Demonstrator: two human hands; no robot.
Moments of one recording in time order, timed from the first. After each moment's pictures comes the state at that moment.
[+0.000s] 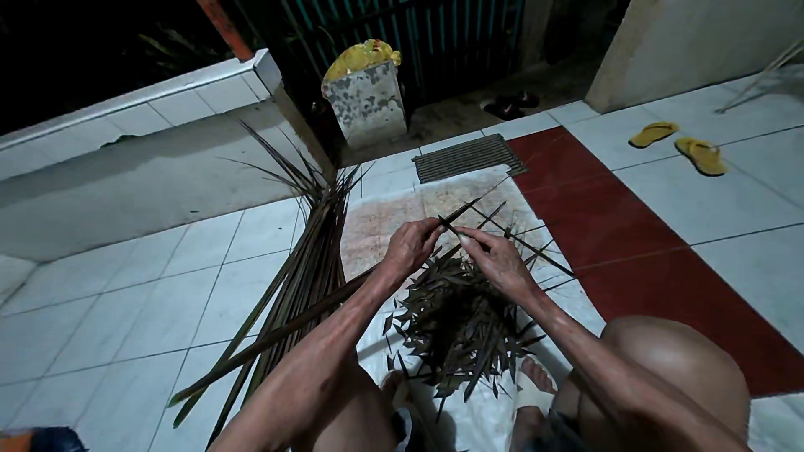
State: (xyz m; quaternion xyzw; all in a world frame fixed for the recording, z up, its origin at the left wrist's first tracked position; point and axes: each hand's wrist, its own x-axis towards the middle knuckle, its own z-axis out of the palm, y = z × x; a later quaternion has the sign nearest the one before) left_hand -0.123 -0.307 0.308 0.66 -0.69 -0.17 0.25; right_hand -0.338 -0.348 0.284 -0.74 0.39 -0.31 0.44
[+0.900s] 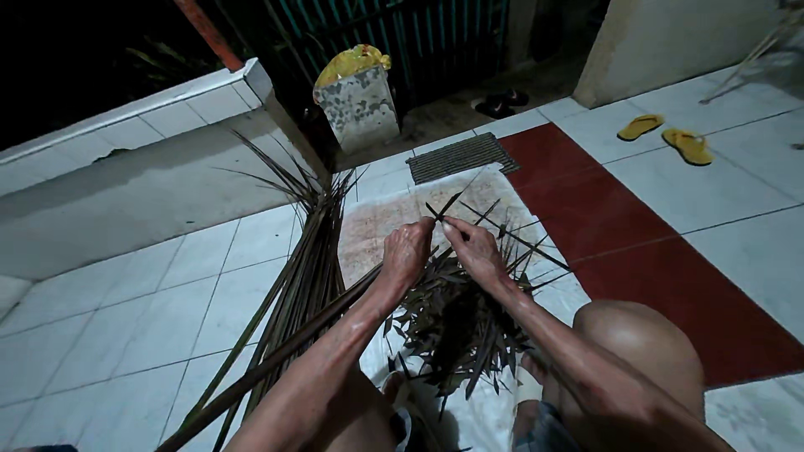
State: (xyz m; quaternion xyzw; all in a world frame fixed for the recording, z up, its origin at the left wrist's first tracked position) left_hand -0.156 -0.293 0.328 0.74 -0.65 -0.02 0.15; right_hand -0.307 -0.344 0.291 -0.71 0.46 -0.33 0.43
